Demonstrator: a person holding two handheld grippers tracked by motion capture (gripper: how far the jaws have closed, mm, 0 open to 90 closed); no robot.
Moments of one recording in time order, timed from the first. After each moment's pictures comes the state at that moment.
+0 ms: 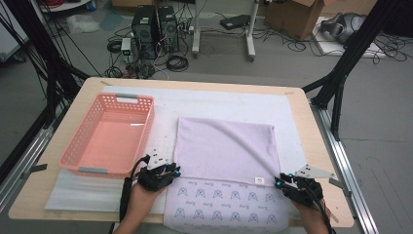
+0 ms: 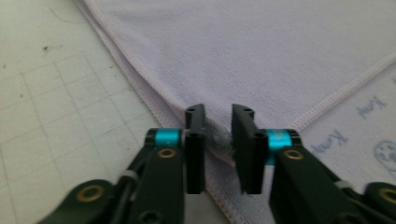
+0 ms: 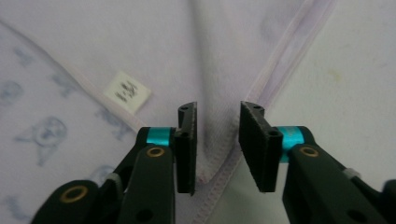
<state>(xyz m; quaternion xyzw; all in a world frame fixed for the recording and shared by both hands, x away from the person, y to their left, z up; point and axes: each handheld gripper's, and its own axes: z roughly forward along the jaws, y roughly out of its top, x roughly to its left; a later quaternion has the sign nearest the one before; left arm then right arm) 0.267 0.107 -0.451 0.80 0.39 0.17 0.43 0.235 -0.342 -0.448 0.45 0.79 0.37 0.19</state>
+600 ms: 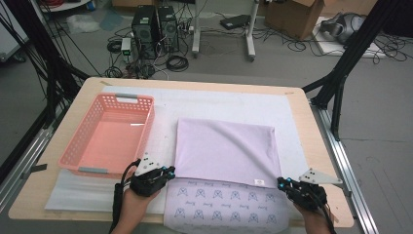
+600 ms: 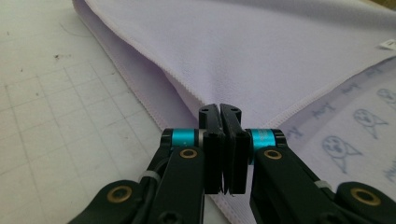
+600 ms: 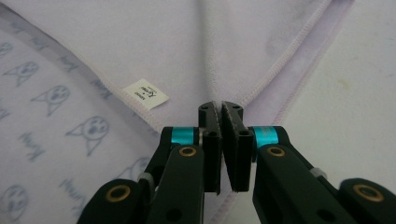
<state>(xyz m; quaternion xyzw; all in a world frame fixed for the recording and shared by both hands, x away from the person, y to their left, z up) 0.243 0.128 -0.435 0.77 0.40 0.15 0.48 0.214 -0.342 -0.433 0.43 0.78 0.41 0.18</state>
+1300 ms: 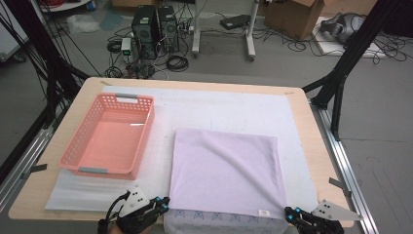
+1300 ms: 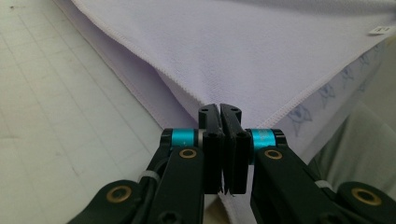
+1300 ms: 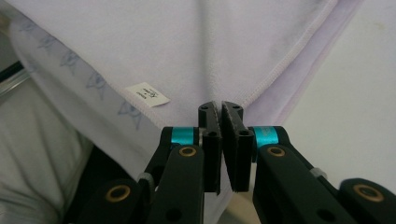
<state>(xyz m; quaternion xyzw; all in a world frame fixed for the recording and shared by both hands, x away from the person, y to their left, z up) 0.159 0.137 -0.437 0.78 0.37 0.14 0.48 0.132 -0.348 -0.422 0.43 0.79 0.41 0.15</state>
